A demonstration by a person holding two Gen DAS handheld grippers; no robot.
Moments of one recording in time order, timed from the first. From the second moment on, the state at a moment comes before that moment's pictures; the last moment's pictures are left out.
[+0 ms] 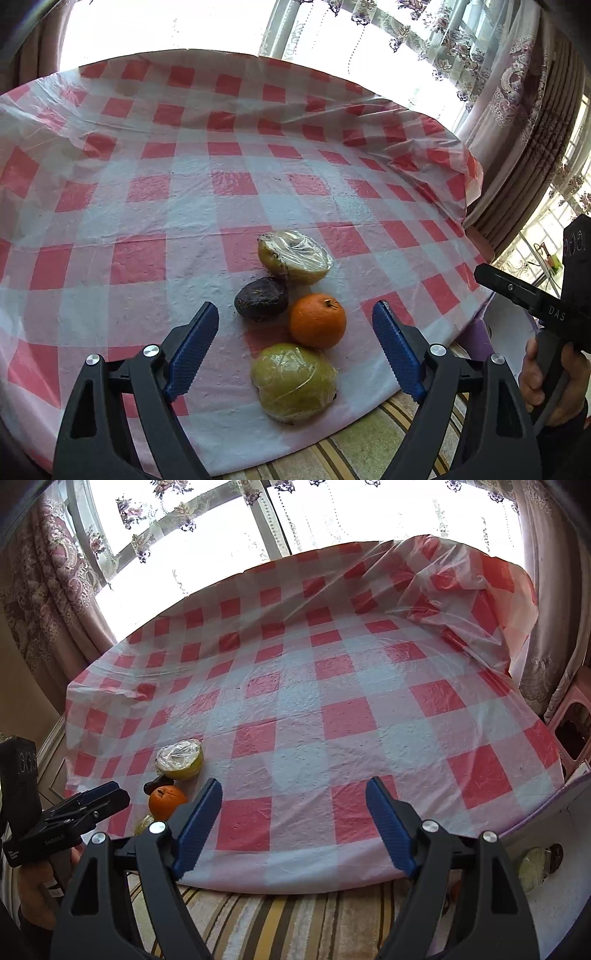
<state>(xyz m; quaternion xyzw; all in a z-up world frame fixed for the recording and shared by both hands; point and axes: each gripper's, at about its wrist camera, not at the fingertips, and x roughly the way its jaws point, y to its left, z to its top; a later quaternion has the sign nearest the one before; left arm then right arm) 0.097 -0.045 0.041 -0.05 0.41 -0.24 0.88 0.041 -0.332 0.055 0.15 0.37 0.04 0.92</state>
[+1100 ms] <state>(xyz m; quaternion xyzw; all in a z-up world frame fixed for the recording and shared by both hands) 0.151 -0.015 -0.008 -0.17 0.46 -0.29 0.82 0.128 -0.228 0.033 0.11 0.42 0.15 0.89</state>
